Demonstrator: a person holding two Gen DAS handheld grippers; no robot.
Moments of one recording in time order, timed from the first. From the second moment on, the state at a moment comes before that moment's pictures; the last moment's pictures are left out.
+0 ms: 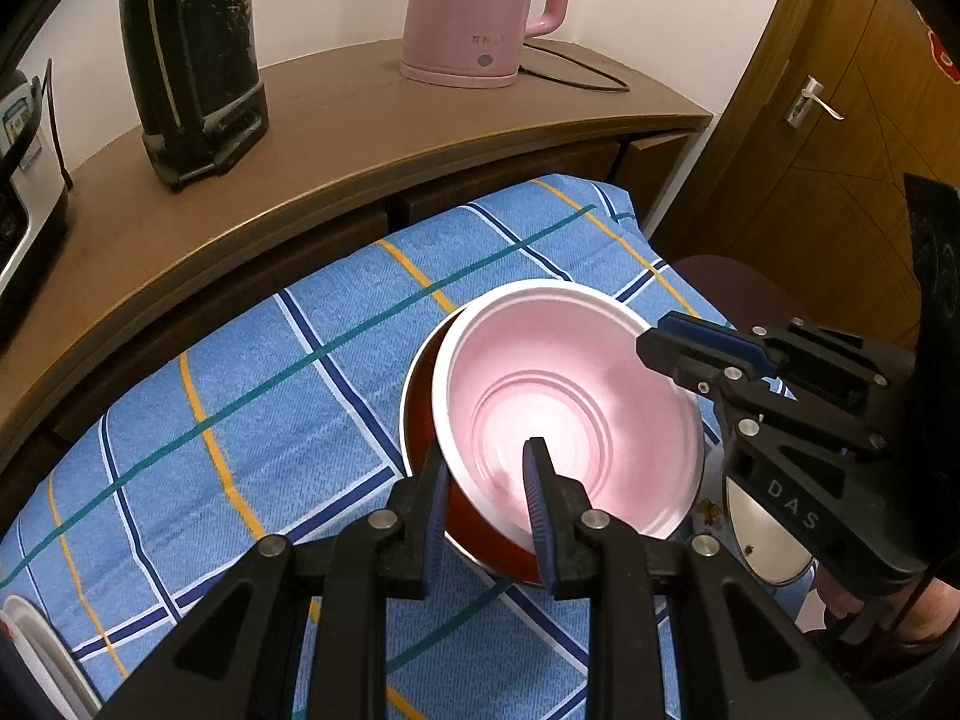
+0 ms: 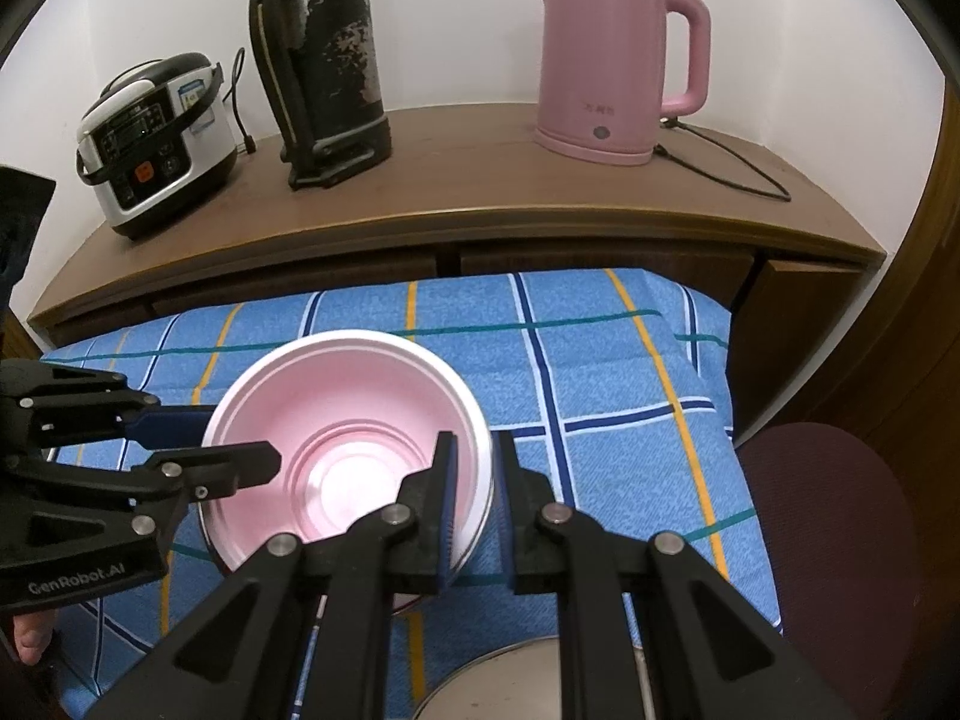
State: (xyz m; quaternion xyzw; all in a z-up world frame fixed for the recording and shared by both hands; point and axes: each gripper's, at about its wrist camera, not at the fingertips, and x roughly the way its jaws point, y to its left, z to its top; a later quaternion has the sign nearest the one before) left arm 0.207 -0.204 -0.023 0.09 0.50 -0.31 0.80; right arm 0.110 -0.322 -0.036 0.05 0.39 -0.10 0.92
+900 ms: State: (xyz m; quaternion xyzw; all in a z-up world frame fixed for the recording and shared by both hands) left arm 0.200 -0.212 -0.023 0.18 0.47 -0.29 0.82; right arm 0.106 -0.322 -0.033 0.05 0.38 -0.10 0.92
